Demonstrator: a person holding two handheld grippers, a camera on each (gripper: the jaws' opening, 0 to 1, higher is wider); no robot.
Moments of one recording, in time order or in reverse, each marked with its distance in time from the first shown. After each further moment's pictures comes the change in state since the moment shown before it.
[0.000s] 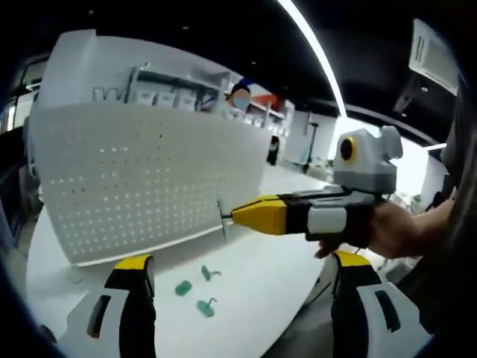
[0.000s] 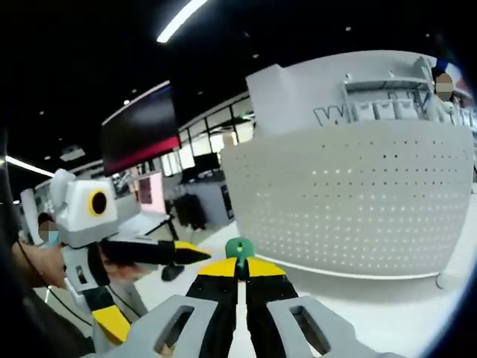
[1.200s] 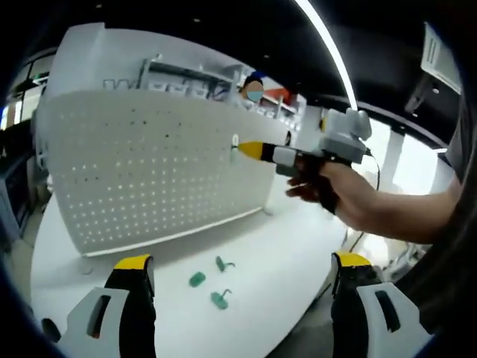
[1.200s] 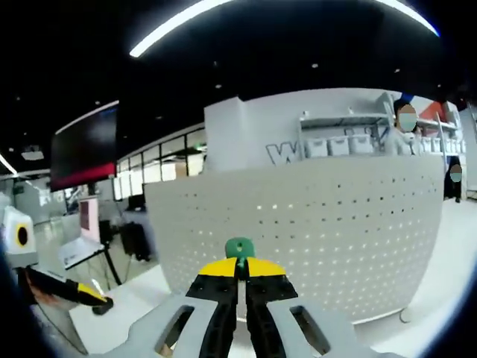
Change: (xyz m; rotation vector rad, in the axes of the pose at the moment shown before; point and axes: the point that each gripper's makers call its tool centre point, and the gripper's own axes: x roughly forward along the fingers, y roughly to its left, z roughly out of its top) left arm 0.000 0.029 -0.010 -0.031 0.037 0.063; right arm 0.031 -0.130 0.058 -0.061 -0.214 -0.331
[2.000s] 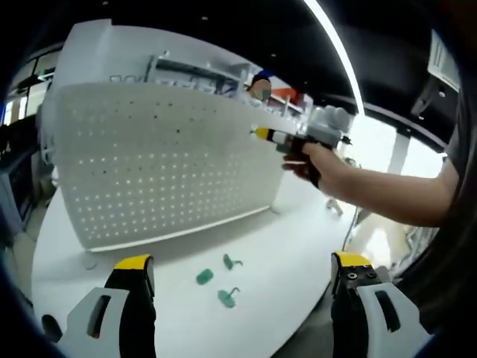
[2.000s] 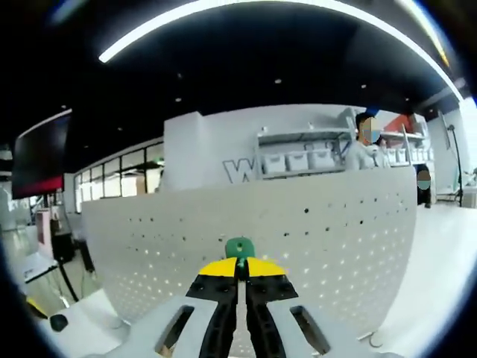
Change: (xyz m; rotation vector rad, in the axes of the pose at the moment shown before) left arm 0.002 0.016 -0.005 -0.023 0.012 0.028; right arm 0.031 -0.103 0.028 0.005 -0.083 -0.225
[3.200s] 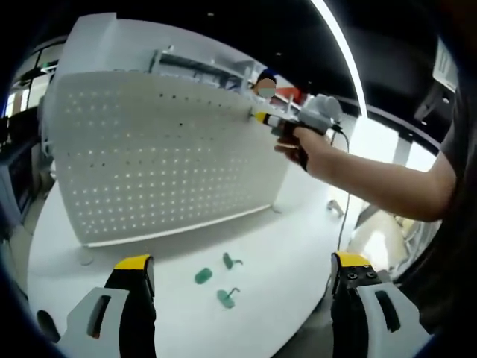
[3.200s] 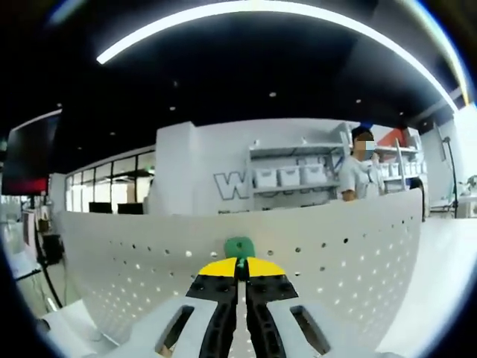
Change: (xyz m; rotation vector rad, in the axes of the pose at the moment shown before) left arm 0.011 0.005 -0.001 -0.032 0.015 0.001; right arm 0.042 -0.020 0.022 -0.042 -0.074 -0.052
